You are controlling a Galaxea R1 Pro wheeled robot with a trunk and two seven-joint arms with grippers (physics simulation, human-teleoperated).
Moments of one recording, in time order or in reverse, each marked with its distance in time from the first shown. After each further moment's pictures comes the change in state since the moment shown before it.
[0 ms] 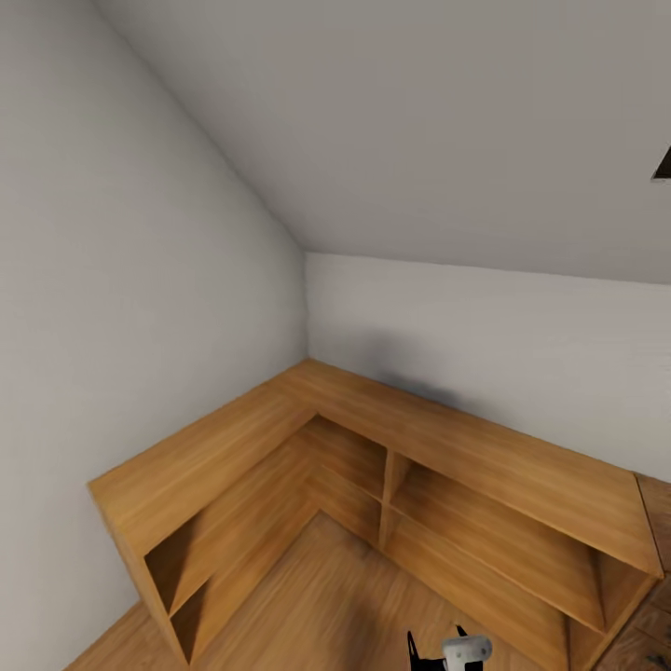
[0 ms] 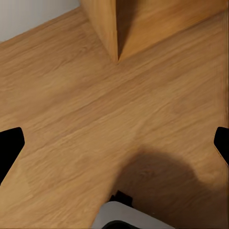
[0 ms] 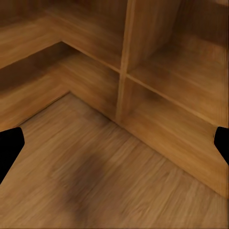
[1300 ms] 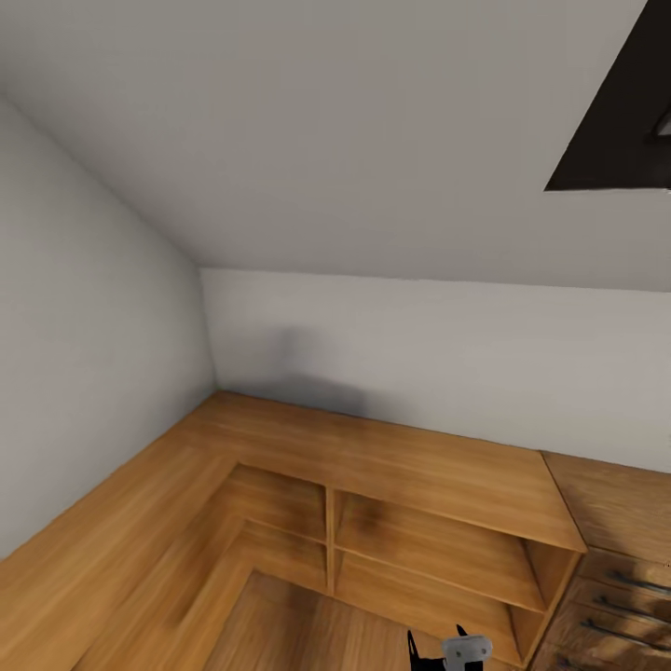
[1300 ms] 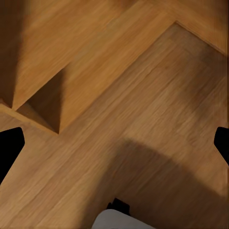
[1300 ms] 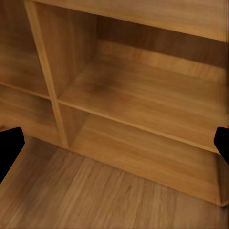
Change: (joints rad) left arm 0.000 0.002 0.001 0.000 0.002 0.000 0.000; right arm -0.001 0.002 -0.001 0.000 -0.003 0.001 -0.004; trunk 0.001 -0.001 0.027
